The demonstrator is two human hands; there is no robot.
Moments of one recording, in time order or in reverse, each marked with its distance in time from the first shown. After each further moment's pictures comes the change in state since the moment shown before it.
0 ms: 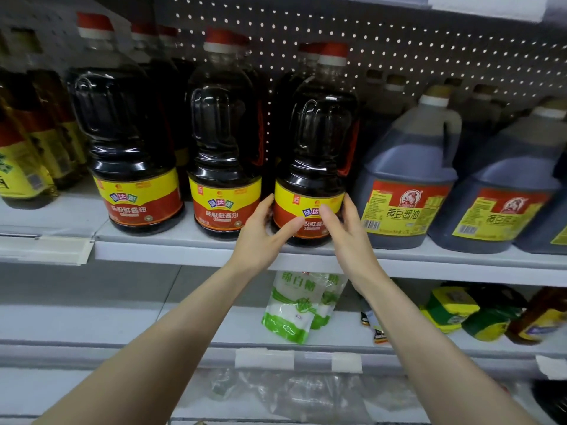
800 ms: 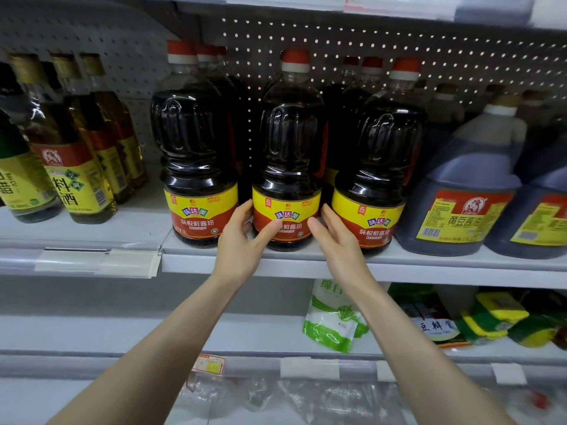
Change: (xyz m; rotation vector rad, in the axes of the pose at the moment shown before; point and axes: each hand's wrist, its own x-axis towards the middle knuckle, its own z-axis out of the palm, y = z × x) left_hand -0.014 -0.013 -0.111 0.053 0.218 0.014; right_hand -0.001 -0.012 0.105 0.048 -0.089 0.045
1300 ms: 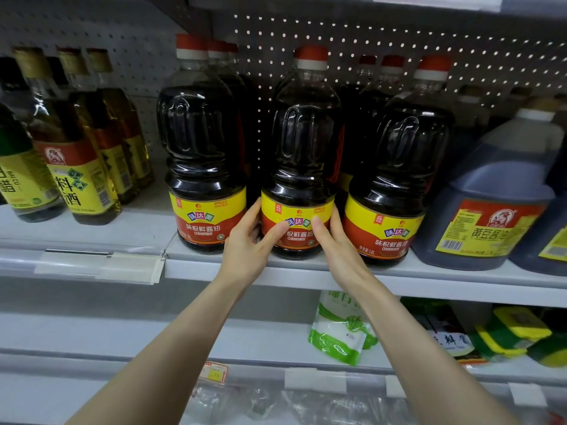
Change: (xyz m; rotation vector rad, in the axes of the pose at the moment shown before) left_hand 0.014 -0.013 -0.001 -0.121 -0.068 0.021; right_hand 0.021 0.002 0.008 -0.105 -0.086 0.040
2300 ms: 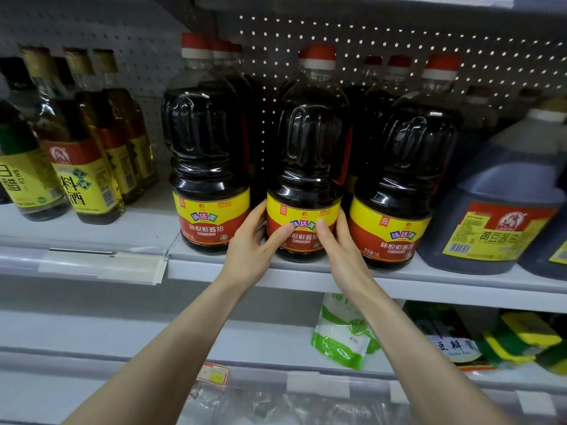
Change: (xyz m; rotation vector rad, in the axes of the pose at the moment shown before) left_hand 0.001 -0.001 0.000 -0.006 -0.047 0.022; right_hand -0.001 0.007 0.003 0.057 0.052 -0.053
